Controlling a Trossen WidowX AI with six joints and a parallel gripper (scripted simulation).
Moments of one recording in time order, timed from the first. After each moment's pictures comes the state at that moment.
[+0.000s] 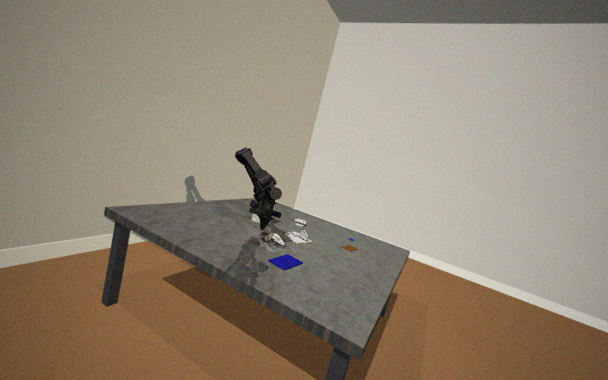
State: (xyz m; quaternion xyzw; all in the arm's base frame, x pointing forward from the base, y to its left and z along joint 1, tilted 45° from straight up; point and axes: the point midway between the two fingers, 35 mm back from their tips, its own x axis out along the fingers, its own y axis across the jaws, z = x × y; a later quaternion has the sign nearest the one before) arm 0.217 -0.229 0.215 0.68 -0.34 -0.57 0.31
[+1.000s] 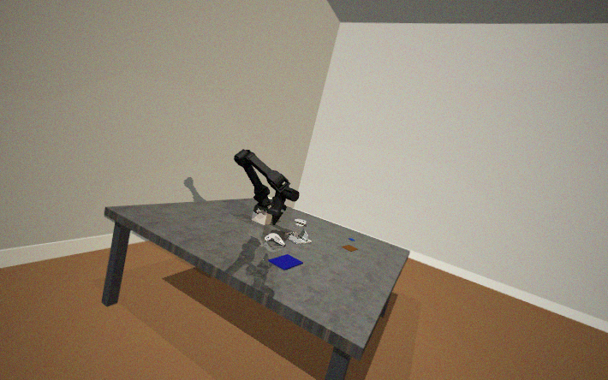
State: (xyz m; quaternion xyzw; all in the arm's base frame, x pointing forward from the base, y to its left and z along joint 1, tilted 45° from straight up) arm 0.215 -0.146 0.143 0.61 -0.16 -0.68 0.38
